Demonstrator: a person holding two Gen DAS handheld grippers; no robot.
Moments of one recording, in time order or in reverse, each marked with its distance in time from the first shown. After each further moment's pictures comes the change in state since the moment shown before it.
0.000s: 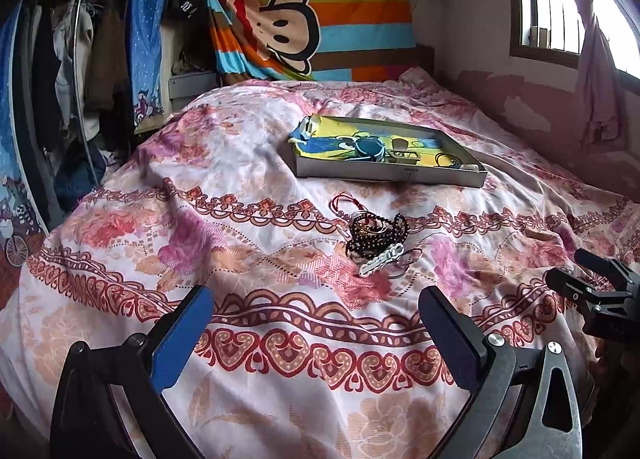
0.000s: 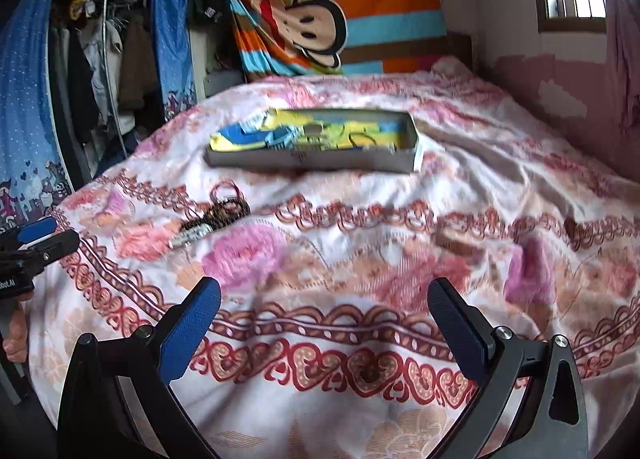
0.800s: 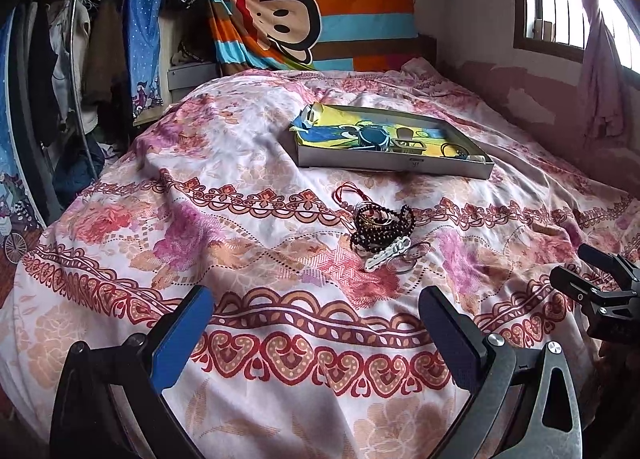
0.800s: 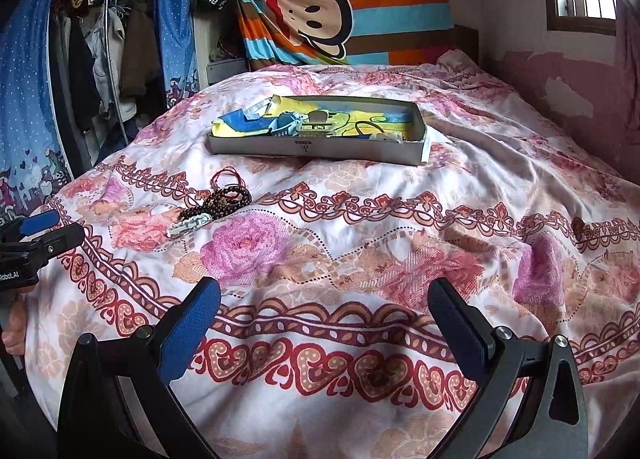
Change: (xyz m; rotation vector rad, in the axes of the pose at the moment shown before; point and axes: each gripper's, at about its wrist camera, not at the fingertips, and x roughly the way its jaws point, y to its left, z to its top) left arm 0.012 0.000 -0.001 0.001 0.030 0.002; right arm 0.007 0.008 0.006 -0.029 0.013 0.009
